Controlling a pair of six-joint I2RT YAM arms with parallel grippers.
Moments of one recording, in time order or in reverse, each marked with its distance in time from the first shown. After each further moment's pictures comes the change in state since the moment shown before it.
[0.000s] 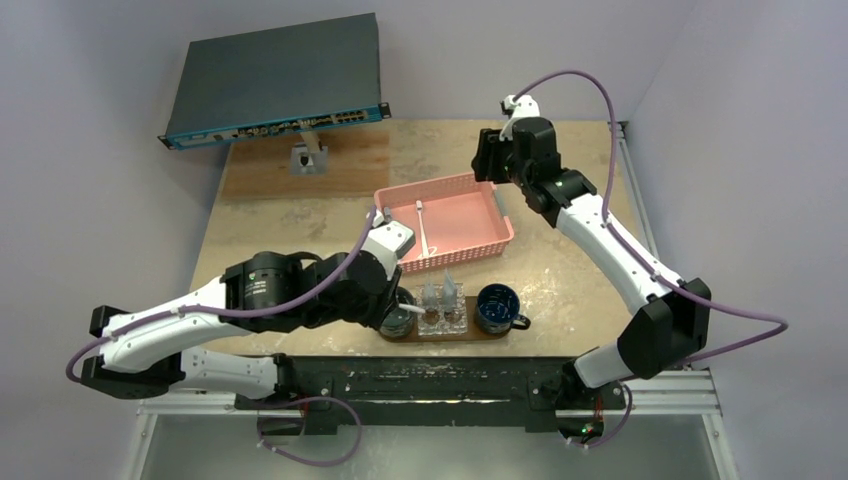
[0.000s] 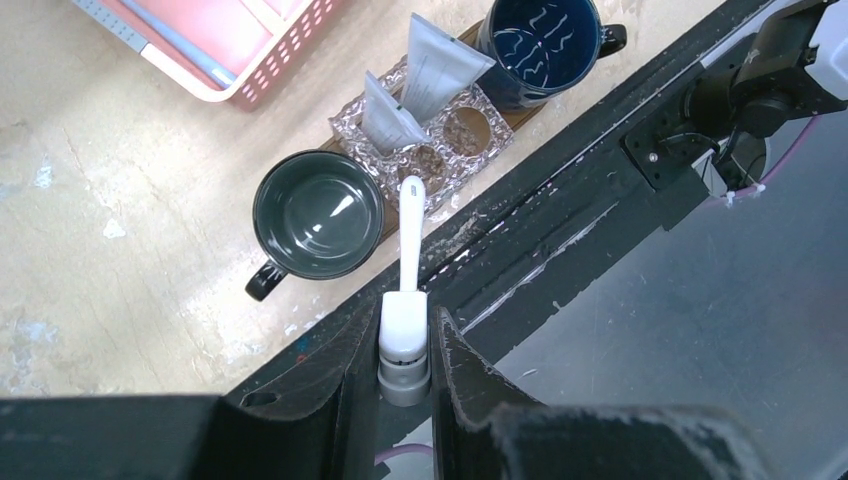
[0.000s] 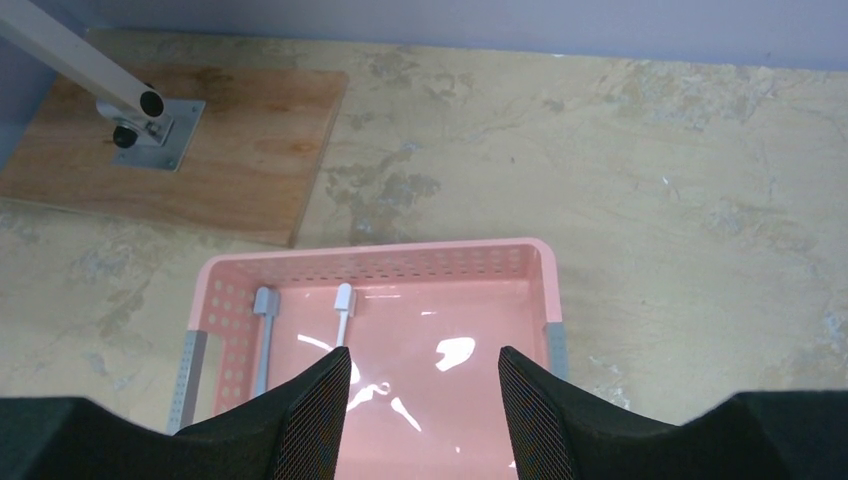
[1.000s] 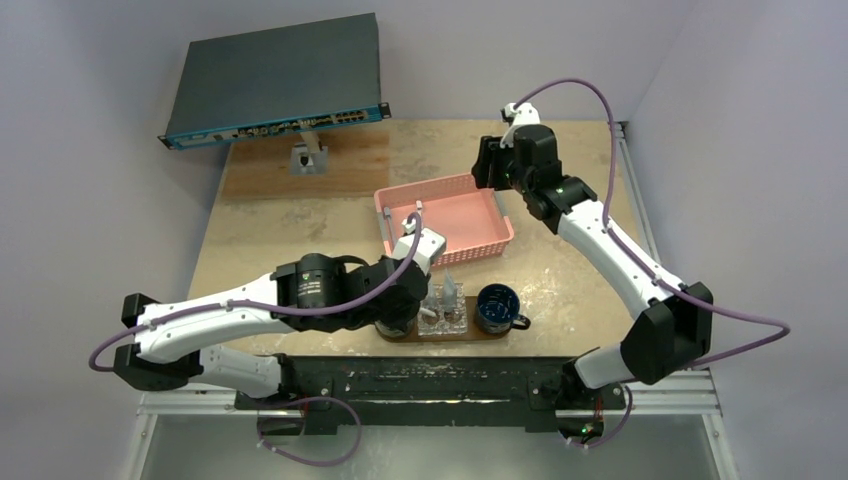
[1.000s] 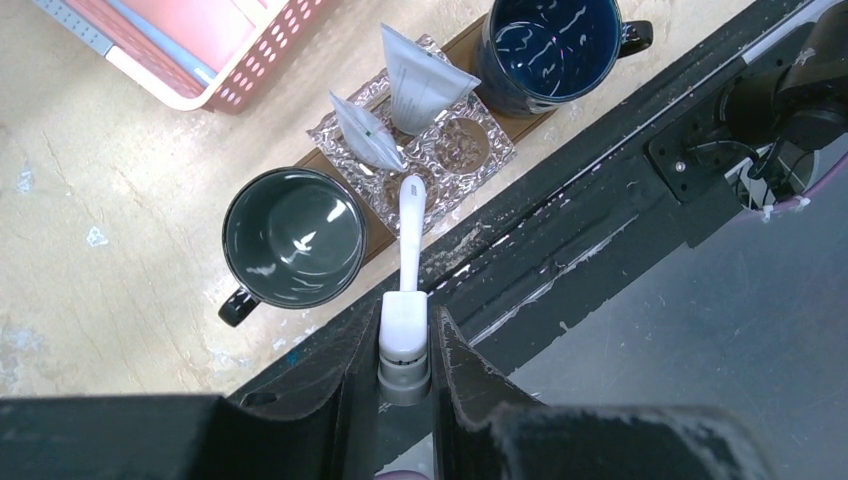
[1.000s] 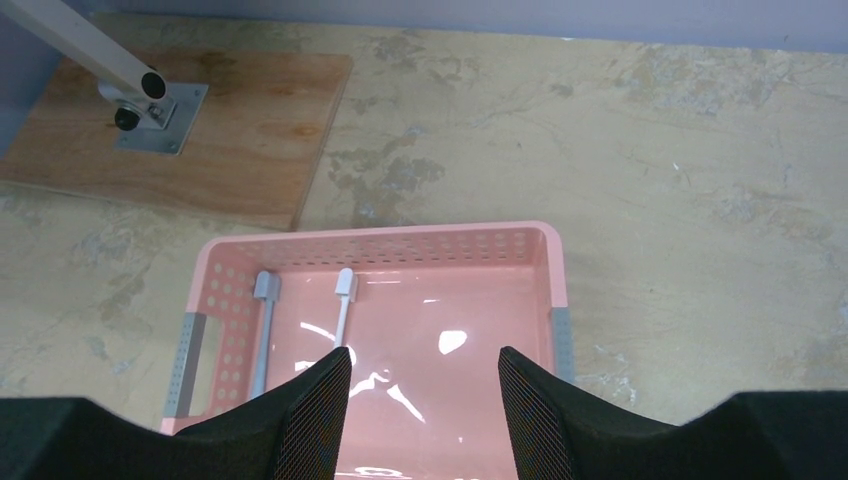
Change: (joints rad) left arm -0.027 0.135 -0.007 0.056 -0.034 -0.024; right arm -0.003 -0.026 -0.072 0.027 -0.022 0.000
